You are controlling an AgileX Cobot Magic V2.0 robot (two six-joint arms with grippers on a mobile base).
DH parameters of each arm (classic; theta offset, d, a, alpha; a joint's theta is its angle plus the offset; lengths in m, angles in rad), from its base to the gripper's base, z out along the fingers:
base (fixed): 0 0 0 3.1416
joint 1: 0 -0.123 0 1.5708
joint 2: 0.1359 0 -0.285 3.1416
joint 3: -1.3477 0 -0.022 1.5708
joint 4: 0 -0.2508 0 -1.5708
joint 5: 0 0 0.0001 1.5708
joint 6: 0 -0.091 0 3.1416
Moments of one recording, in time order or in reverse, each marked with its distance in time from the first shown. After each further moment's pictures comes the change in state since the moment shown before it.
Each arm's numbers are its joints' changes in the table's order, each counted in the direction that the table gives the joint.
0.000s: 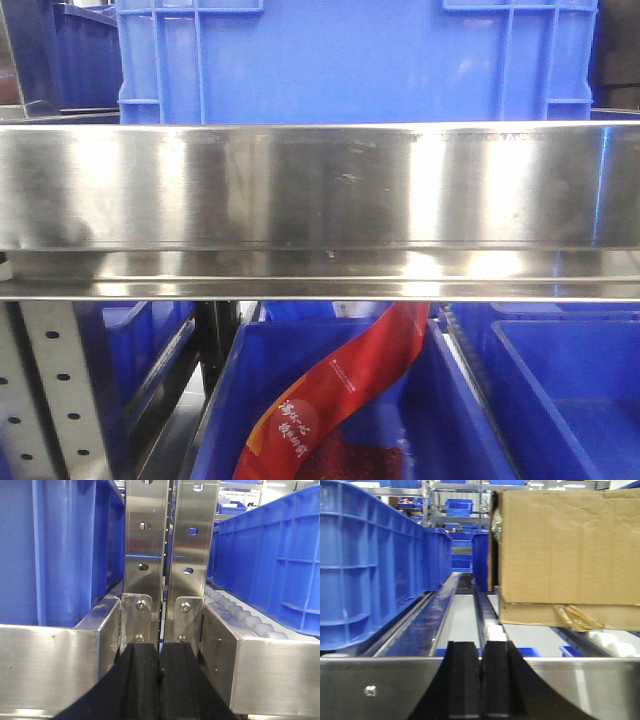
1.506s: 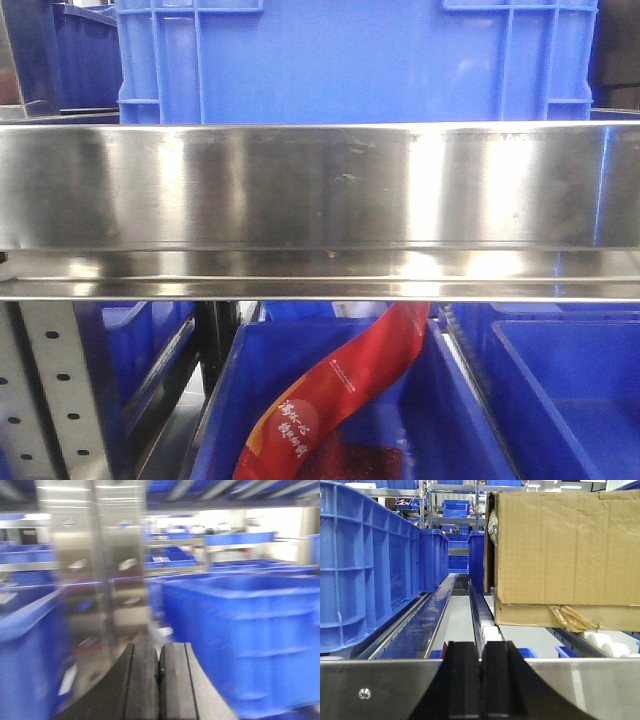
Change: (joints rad) left arm 0.143 0.207 0.371 0.034 -0.078 -0.140; right arm 0.027 0.000 0.000 0.000 0.004 0.002
